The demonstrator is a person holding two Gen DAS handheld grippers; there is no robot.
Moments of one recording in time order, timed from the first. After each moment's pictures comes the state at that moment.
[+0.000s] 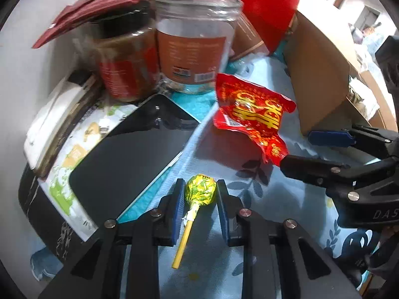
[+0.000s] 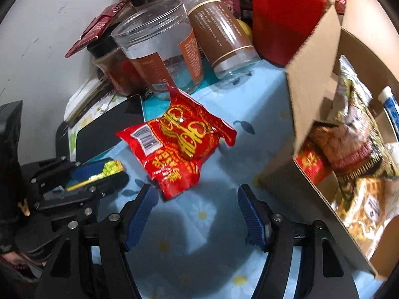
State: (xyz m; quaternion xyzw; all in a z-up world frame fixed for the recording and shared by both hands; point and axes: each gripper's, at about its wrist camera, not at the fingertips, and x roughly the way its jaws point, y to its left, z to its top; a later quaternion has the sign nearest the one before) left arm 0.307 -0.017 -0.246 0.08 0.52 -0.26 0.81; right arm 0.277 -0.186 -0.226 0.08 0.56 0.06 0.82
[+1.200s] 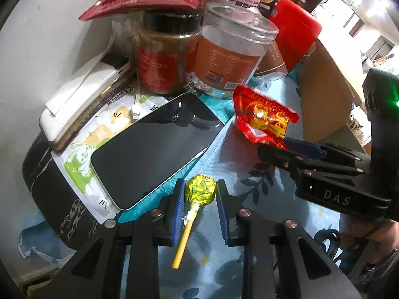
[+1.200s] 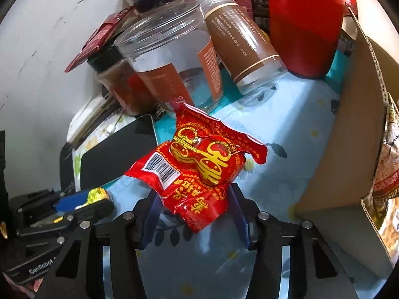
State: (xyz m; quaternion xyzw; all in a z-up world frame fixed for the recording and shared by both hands) left arm 0.309 0.028 -0.227 0.01 0.54 -0.23 0.81; right arm 0.291 -0.170 -0.240 0.11 0.52 0.07 0.85
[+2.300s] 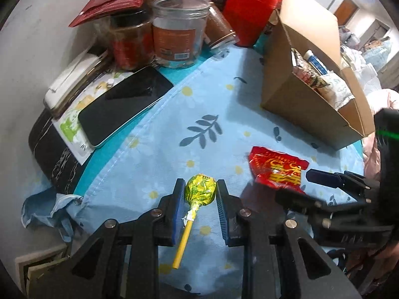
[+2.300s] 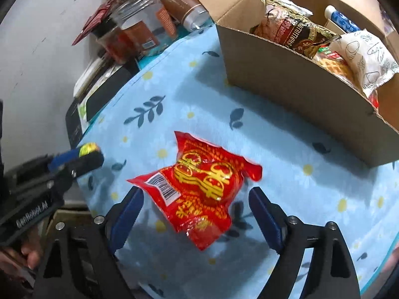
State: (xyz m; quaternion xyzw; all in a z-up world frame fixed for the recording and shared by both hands) left arm 0.227 -0.007 -0.202 0.04 0.56 -0.23 0.79; right arm 0.170 -0.204 -0.233 0.17 0.58 0.02 0.79
